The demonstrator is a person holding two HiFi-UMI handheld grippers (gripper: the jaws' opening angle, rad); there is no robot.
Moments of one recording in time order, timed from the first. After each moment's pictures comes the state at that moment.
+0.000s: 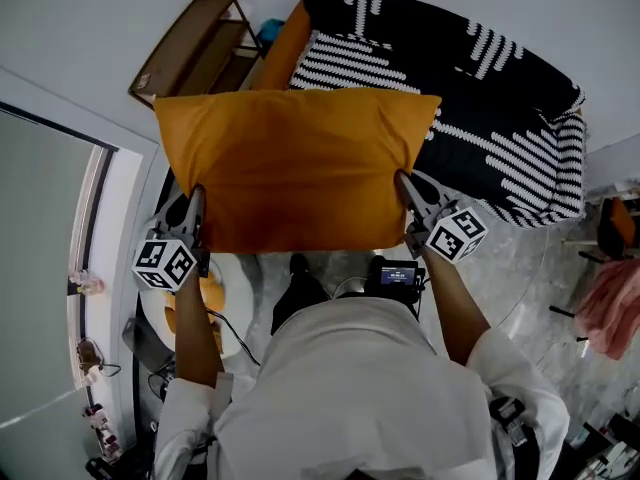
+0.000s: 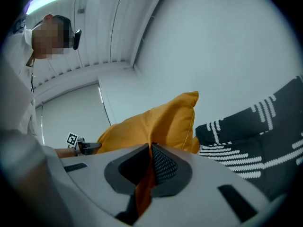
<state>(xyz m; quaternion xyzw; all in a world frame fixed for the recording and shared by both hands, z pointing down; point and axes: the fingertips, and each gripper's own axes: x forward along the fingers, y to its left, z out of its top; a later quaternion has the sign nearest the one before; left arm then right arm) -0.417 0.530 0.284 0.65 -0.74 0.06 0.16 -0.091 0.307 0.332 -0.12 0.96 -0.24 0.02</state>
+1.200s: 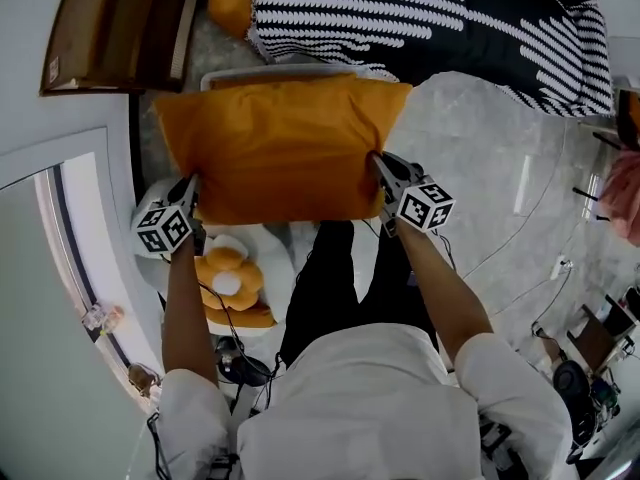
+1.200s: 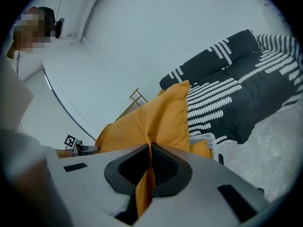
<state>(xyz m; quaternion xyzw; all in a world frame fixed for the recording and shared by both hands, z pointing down) -0.625 0.547 0.645 0.64 -0.61 0.15 0.44 -0.250 0.412 0.656 -0.28 0.85 -0.43 -0.13</state>
